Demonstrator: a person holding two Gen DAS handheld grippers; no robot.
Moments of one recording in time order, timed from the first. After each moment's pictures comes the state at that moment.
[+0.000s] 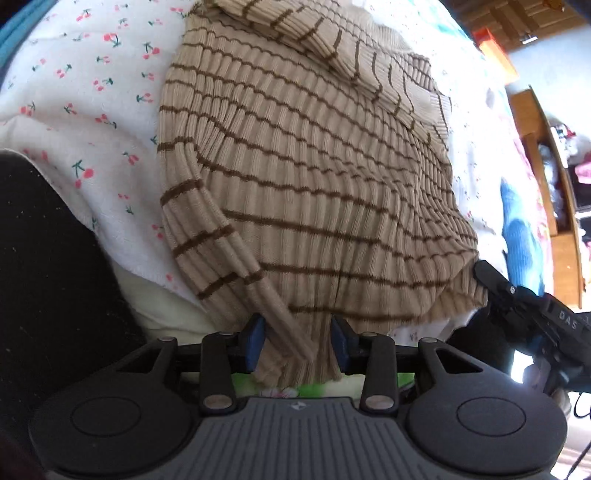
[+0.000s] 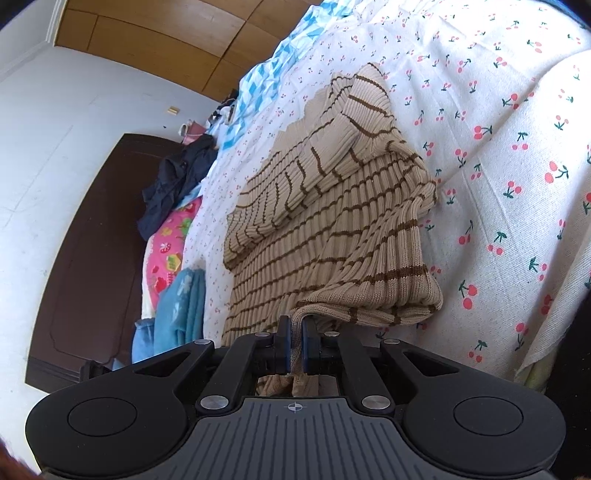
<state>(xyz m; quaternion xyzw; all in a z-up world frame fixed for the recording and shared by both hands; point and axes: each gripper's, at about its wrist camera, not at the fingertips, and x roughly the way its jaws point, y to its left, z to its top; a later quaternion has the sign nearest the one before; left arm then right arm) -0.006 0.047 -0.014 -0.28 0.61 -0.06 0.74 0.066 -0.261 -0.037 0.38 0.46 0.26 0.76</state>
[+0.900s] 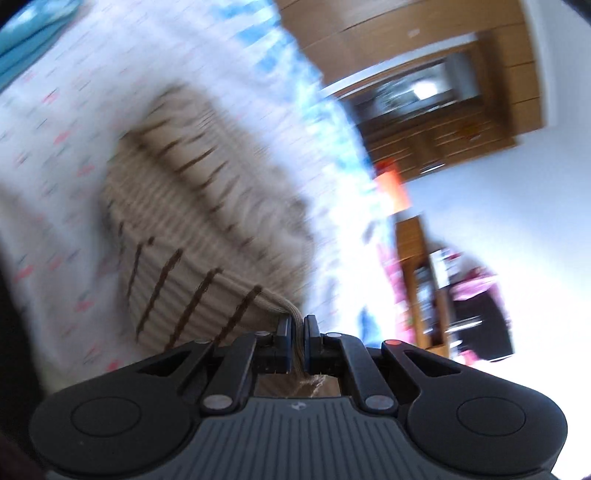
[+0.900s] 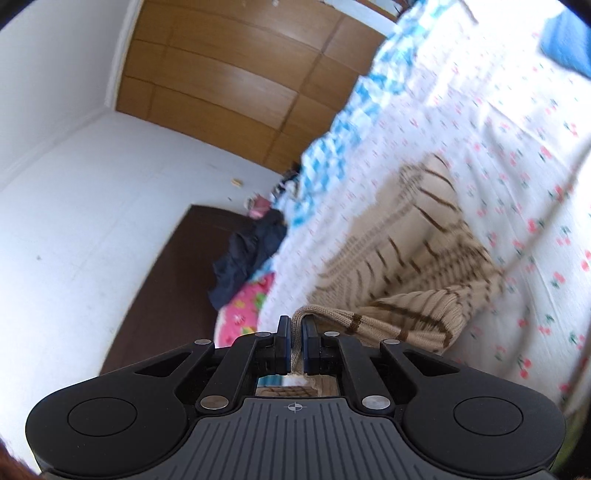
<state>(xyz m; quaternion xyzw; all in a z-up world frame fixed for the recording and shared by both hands) -0.004 0.092 0.055 -0.48 0.37 -0.15 0.79 0.065 -0.283 0.035 0.46 0.29 0.29 0.79</state>
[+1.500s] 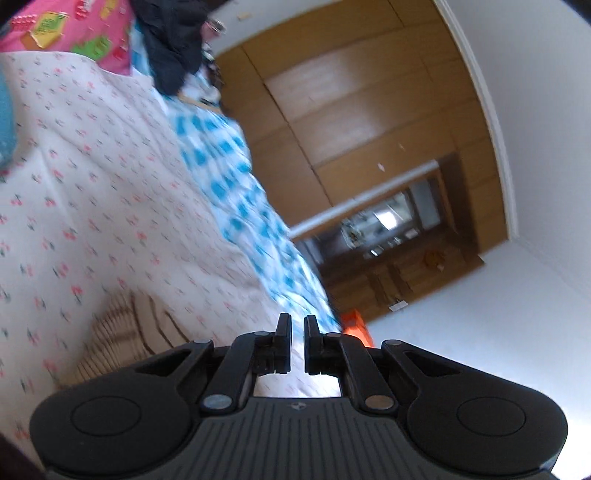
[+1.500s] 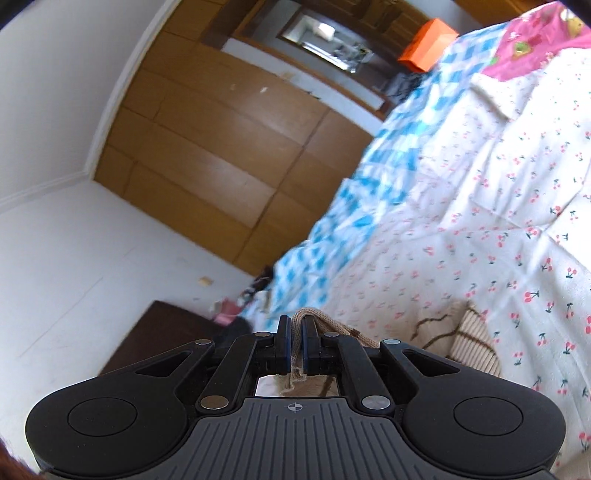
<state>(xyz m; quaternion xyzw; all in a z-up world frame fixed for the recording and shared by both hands) 0.145 0.177 0.051 -0.51 0.16 -0.05 0.84 0.227 -0.243 0.034 0.45 0.21 0.15 0.85</state>
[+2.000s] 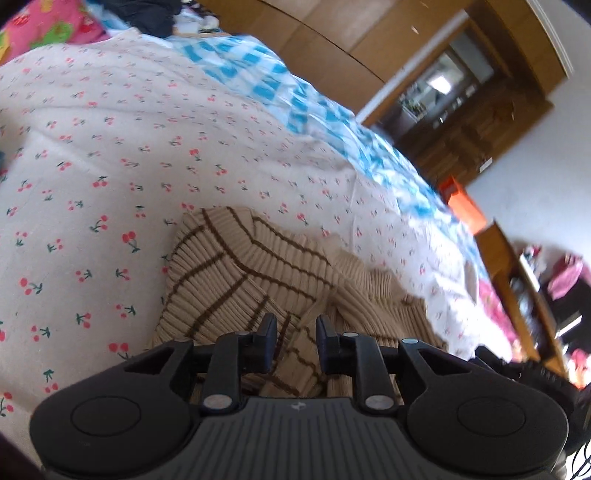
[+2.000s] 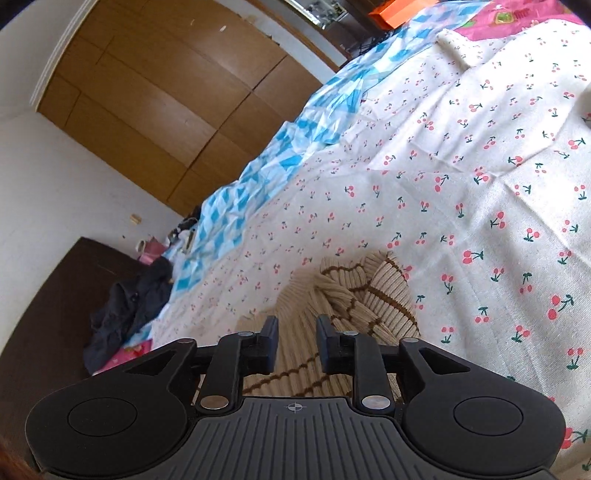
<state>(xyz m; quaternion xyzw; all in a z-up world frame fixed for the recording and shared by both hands) 0.171 0.124 -0.003 -0.30 0.37 -0.06 0.88 0.246 -0.234 -0.024 0.35 0.33 0.13 0.87</state>
